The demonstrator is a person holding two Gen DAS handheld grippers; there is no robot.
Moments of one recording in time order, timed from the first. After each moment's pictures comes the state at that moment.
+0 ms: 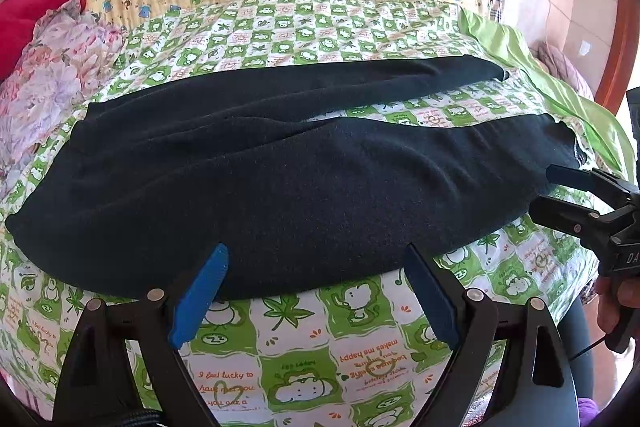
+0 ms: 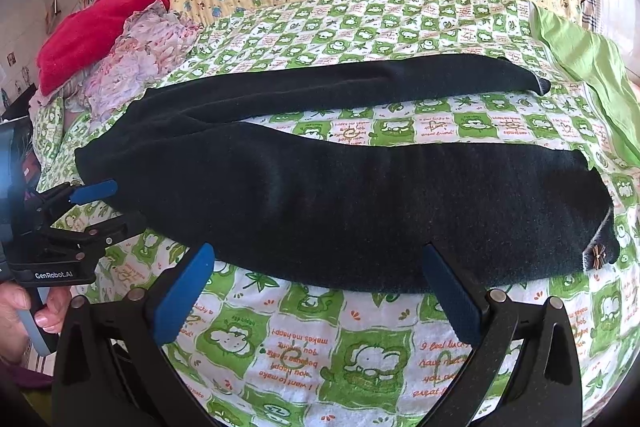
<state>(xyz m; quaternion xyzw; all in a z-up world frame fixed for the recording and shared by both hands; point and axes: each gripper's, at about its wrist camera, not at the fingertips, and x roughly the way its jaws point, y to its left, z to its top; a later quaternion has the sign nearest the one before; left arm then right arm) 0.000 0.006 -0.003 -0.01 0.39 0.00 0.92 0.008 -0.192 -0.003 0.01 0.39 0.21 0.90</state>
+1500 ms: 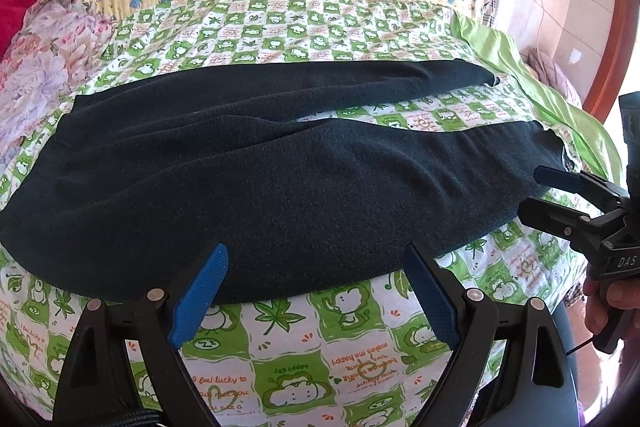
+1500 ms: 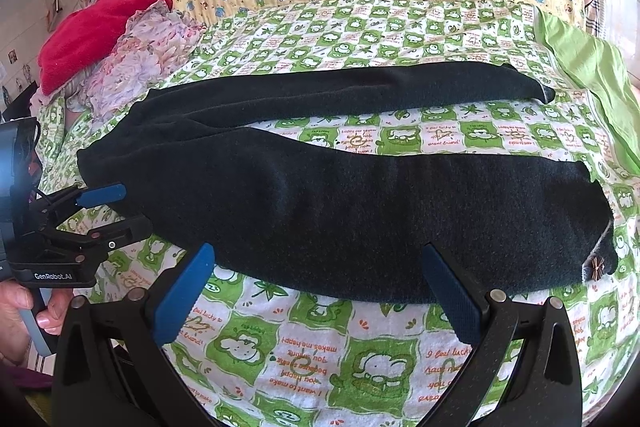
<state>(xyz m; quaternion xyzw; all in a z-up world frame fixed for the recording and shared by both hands) 0.005 0.010 -0.004 -0.03 0.40 -0.03 0.92 0.011 -0.187 0.003 0.01 0.39 0.21 0.90</state>
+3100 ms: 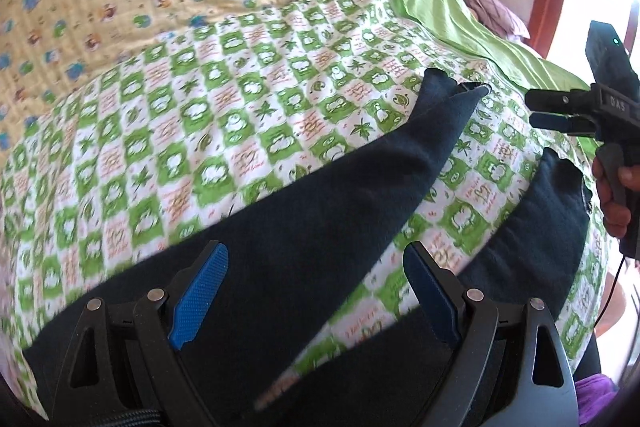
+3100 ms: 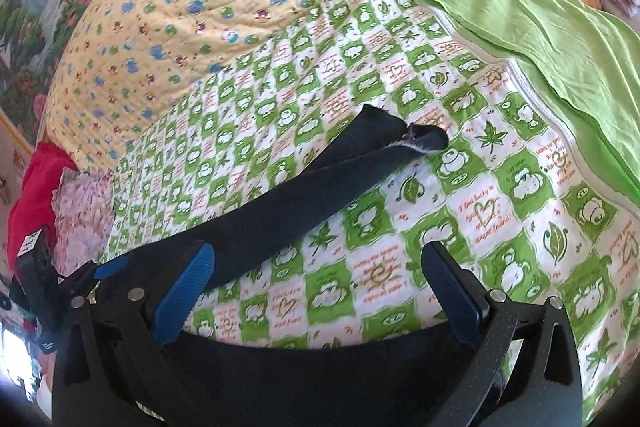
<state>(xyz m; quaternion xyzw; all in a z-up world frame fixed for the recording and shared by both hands) 0.221 -0.026 0.038 0.11 0.42 -0.18 0.88 0.175 -0.328 0.034 0.24 0.42 0.09 0.87</state>
